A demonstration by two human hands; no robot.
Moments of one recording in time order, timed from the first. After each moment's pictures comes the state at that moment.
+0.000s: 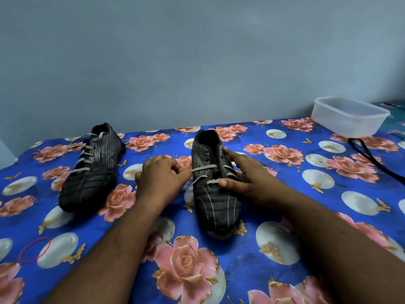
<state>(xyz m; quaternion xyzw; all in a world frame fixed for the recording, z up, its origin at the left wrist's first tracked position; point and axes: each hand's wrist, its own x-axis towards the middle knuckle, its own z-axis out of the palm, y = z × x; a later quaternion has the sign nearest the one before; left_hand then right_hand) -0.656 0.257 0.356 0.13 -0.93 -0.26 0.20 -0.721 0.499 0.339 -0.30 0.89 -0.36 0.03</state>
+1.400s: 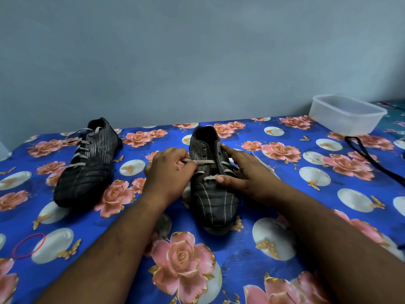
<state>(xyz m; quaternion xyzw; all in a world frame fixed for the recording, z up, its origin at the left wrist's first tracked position) -0.658 0.272 0.355 0.06 -0.92 -0.31 0.23 -0.722 0.498 0.339 -0.30 0.88 -0.37 0.03</state>
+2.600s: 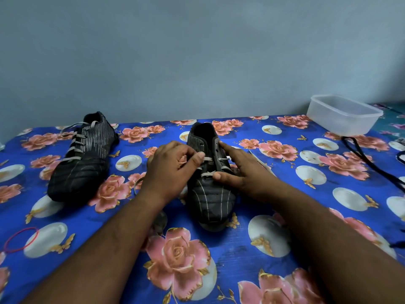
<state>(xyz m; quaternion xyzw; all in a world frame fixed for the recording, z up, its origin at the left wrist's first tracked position) -0.654 0.278 0.357 -0.03 -0.91 -0.33 0.26 -0.730 0.498 0.330 -0.30 0.87 -0.38 0.03</state>
